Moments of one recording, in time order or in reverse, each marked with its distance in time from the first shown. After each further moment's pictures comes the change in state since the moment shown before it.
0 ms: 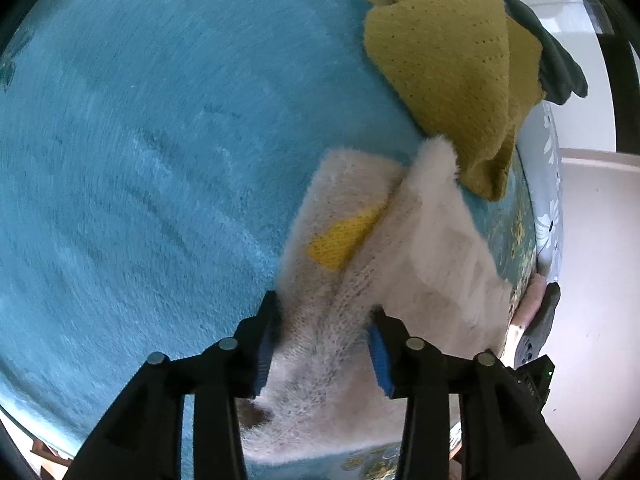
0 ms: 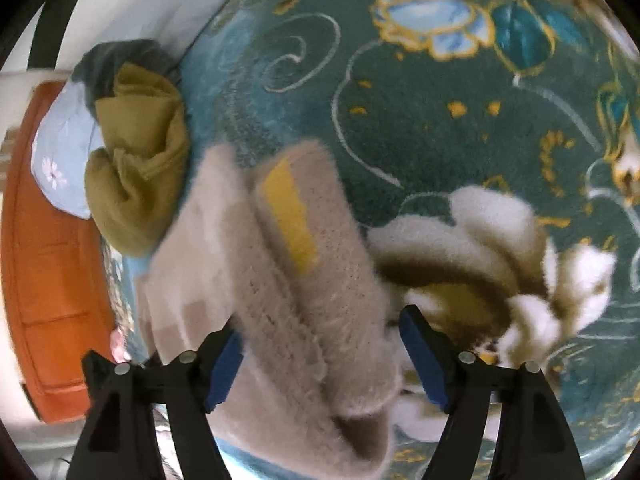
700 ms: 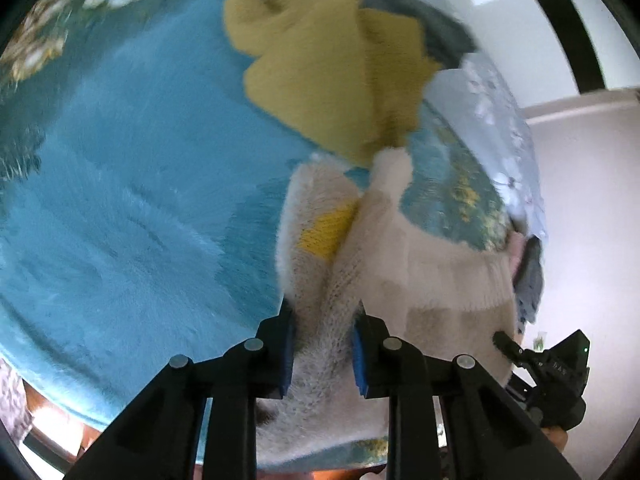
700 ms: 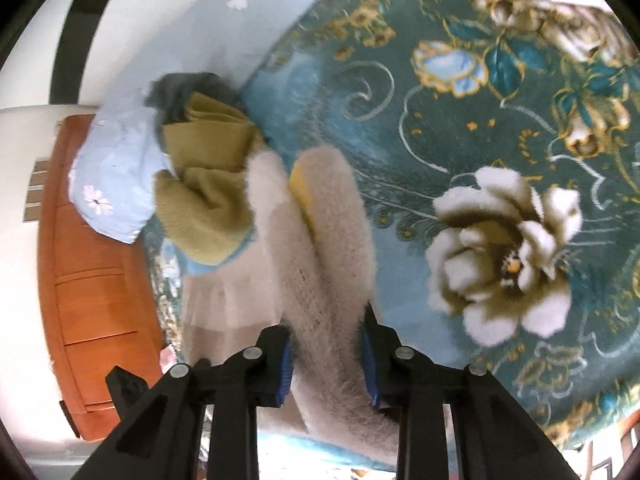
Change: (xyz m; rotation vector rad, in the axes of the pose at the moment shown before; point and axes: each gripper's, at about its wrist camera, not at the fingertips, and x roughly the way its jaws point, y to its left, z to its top) left arm -0.088 -0.095 -0.065 0.240 -0.091 -0.001; right arm -0.093 0.063 -0.058 0.045 -0.118 0.092
